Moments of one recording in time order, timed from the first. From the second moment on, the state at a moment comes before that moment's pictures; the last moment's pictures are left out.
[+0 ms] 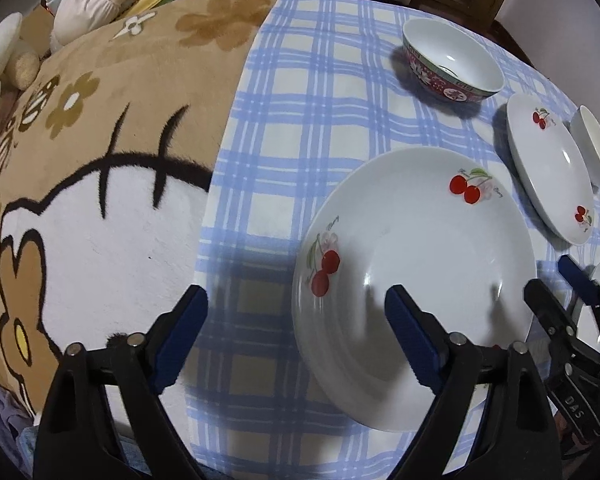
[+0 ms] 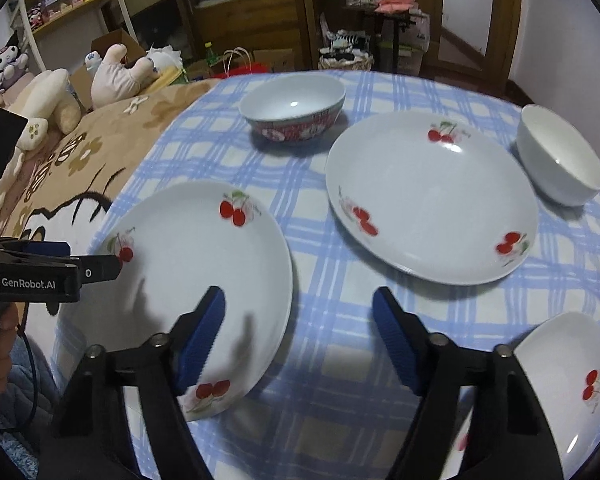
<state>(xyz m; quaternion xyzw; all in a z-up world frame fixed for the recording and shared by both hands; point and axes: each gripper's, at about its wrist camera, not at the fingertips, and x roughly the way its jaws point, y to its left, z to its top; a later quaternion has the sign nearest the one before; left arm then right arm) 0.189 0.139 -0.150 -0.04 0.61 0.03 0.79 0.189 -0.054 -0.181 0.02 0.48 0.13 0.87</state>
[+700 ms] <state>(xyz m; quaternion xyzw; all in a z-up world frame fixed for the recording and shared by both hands) 0.186 0.136 -0.169 -0.05 0.63 0.00 0.78 0.196 -0.042 -0.207 0.04 0.53 0.15 0.83</state>
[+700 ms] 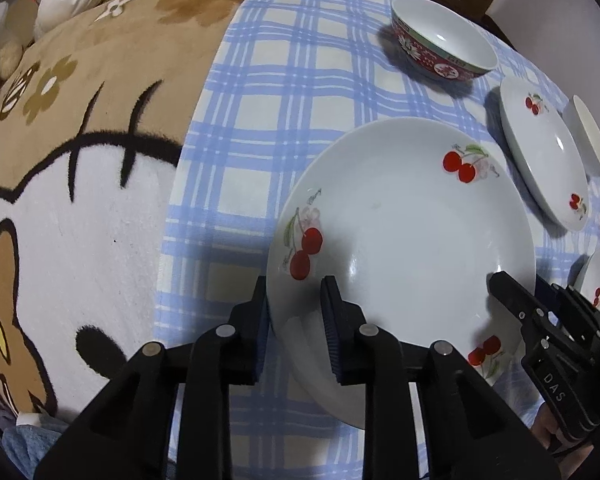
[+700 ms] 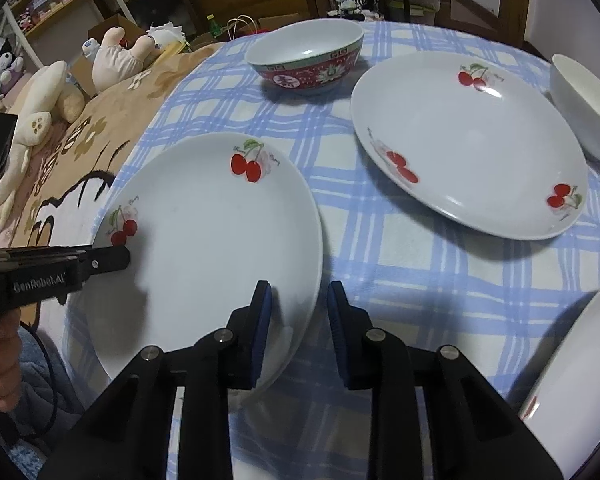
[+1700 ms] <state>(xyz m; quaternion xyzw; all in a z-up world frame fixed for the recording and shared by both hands) 0.173 0.128 -0.136 -0.07 0.59 -0.02 0.81 0.179 -0.054 -0.175 0.03 0.49 0.17 0.86</state>
